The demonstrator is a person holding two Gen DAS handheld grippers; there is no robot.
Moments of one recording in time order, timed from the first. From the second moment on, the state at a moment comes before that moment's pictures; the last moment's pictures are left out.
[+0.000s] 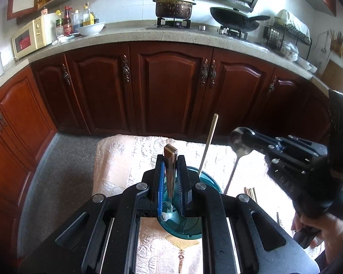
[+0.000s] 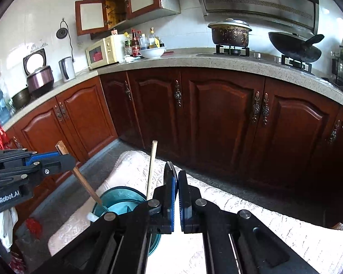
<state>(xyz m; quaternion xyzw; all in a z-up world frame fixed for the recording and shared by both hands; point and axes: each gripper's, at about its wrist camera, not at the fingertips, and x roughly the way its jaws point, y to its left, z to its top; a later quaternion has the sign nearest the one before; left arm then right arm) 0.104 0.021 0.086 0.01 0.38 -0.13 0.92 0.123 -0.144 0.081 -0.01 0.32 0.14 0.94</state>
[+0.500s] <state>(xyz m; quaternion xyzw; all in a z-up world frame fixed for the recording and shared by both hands) 0.115 0.021 0.054 -0.02 0.41 -0.12 0.90 0.130 -0.135 0.025 0.01 0.39 0.19 0.90</state>
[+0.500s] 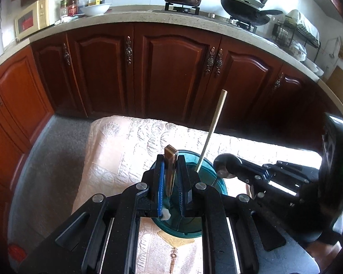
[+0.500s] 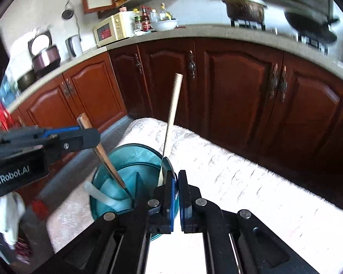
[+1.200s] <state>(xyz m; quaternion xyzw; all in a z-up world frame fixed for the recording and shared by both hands) 0.068 0.027 0.073 -0.03 0.39 -0.10 0.92 0.093 -0.169 0.038 0.08 0.39 0.19 0.90</state>
